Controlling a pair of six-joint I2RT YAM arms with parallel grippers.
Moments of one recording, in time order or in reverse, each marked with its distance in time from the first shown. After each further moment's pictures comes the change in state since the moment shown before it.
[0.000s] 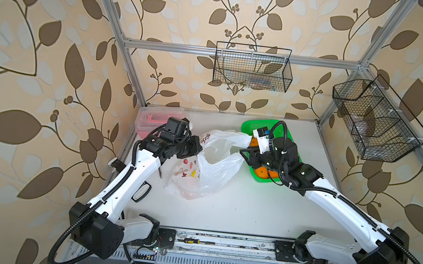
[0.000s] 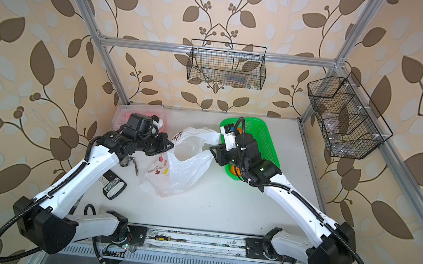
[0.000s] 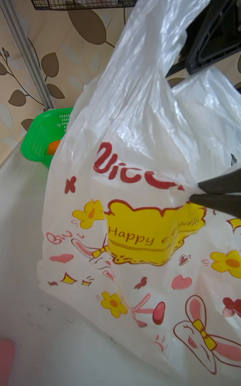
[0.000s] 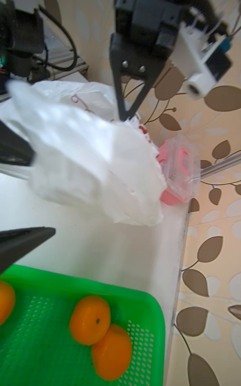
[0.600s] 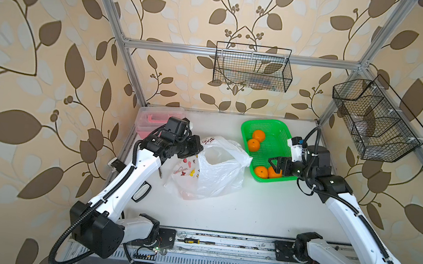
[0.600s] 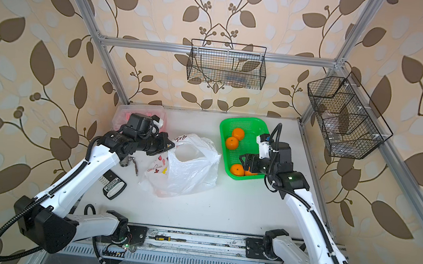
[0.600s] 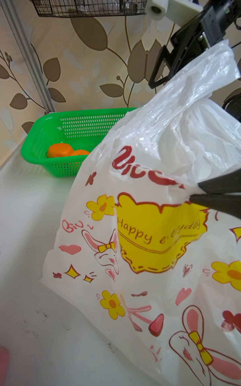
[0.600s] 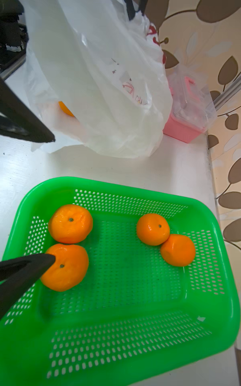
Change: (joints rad) left arm 0.000 0.008 0.000 0.011 0.006 -0.017; right arm -0.454 -0.089 -0.083 -0.228 -0.173 -0.057
